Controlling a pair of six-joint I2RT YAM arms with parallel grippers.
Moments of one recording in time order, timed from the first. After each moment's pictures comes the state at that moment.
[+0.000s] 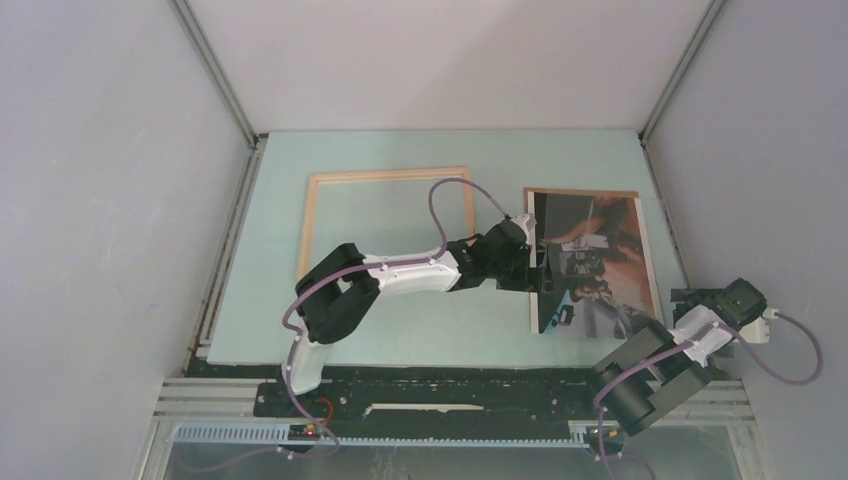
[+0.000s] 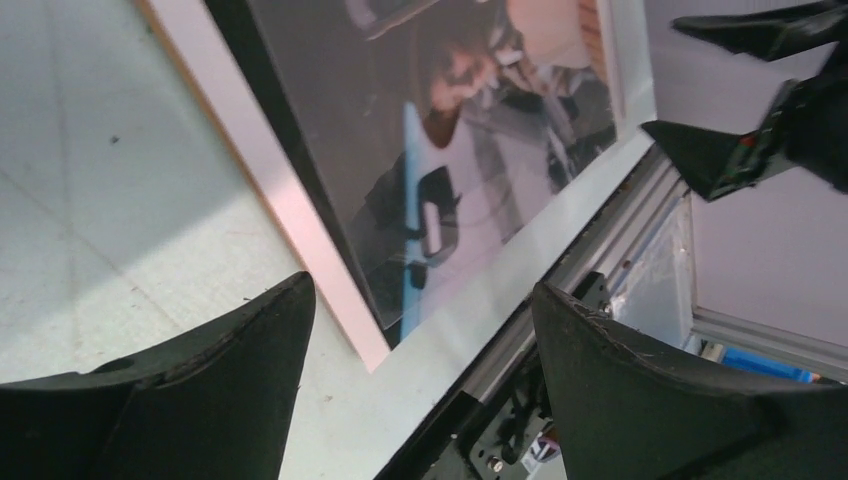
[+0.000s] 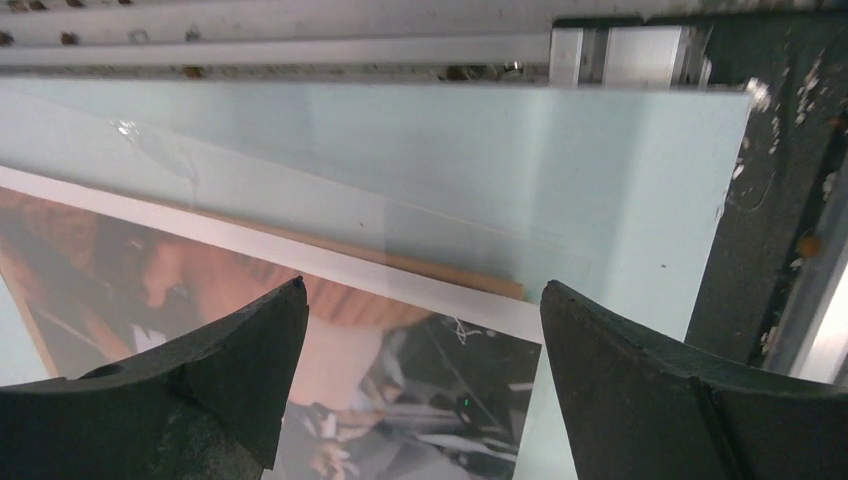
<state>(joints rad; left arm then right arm) -1.06 2.02 1.41 -0.04 0.15 -0.86 -0.99 1.12 0.57 -0.41 -0.02 0.69</state>
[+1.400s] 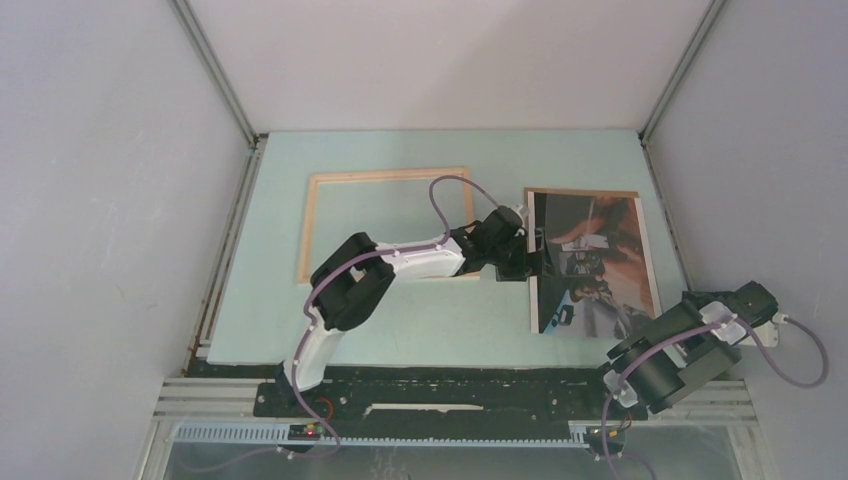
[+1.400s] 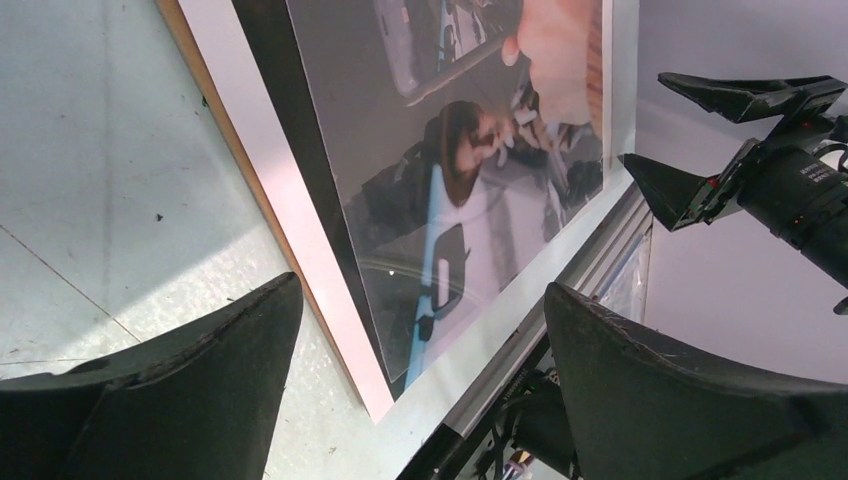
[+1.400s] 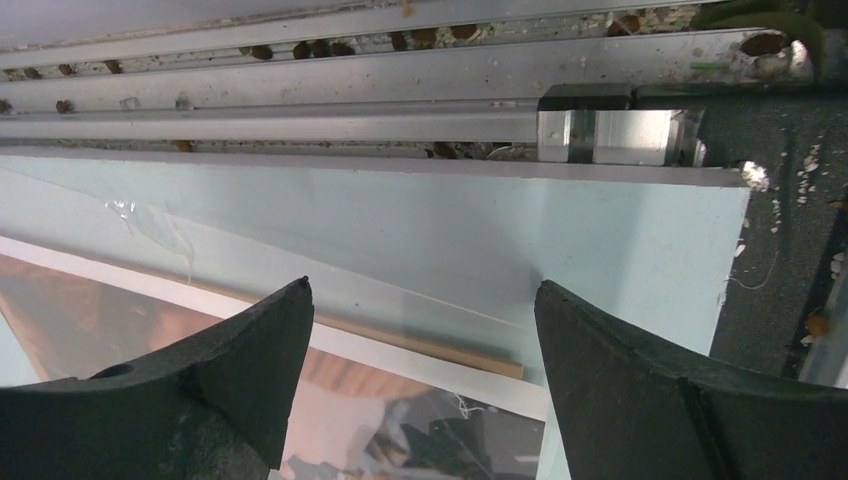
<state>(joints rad) -0.97 2.15 1.55 -0.06 0.27 -0.95 -1.07 1.29 0.59 -0.29 -0.06 0.70</state>
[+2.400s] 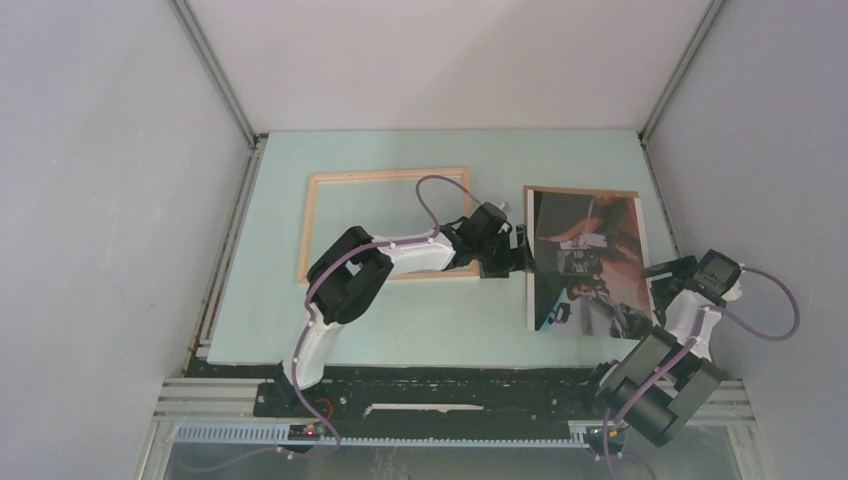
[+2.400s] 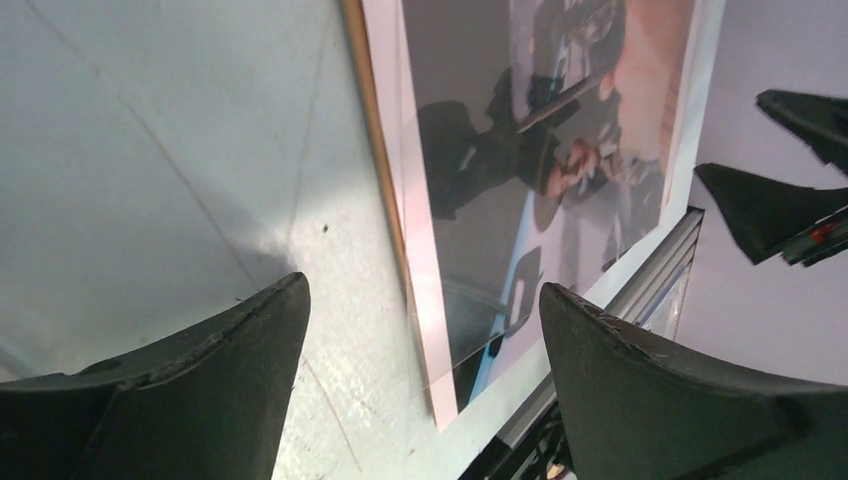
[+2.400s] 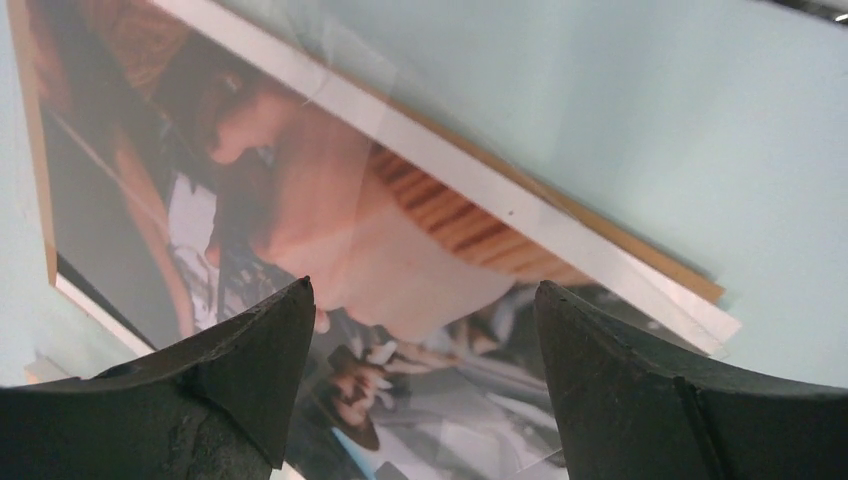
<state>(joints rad) -0.90 2.17 1.52 -0.07 0.27 -0.92 -0.75 1.14 0.59 -0.38 -0.14 0.63</state>
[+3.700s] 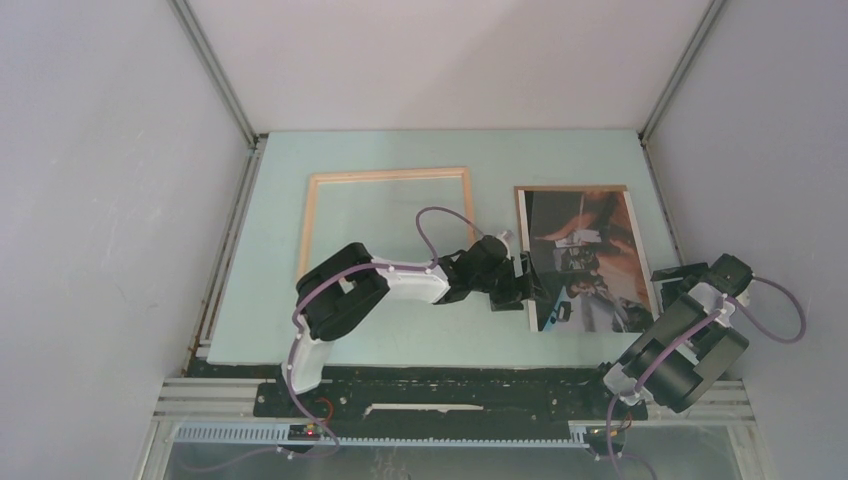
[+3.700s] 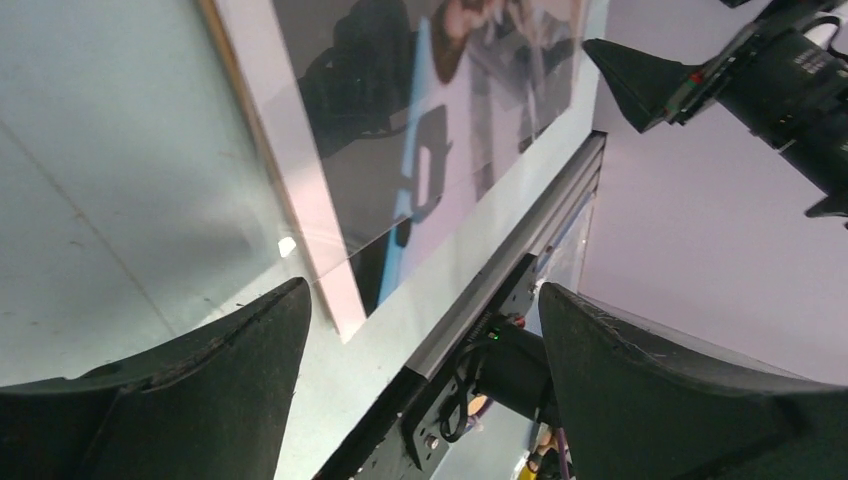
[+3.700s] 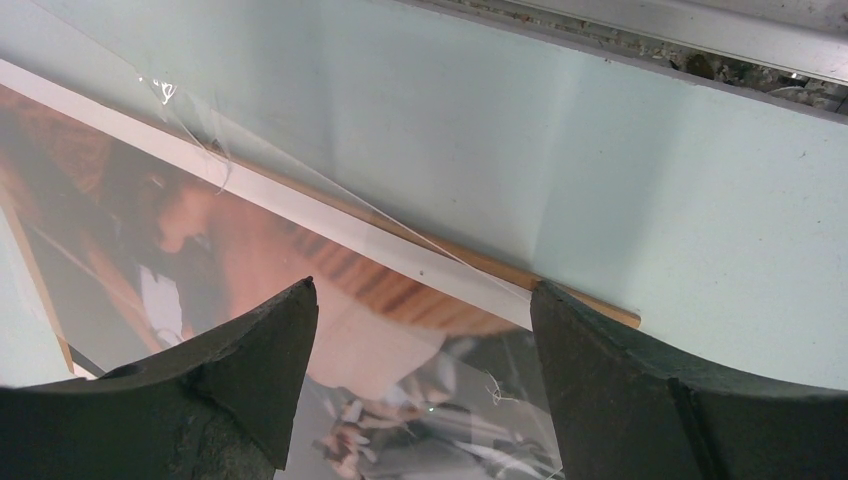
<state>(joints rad) -1.02 2.05 1.22 0.23 0.30 -1.16 -0.84 1.34 0.63 -0.29 -0.16 0.65</state>
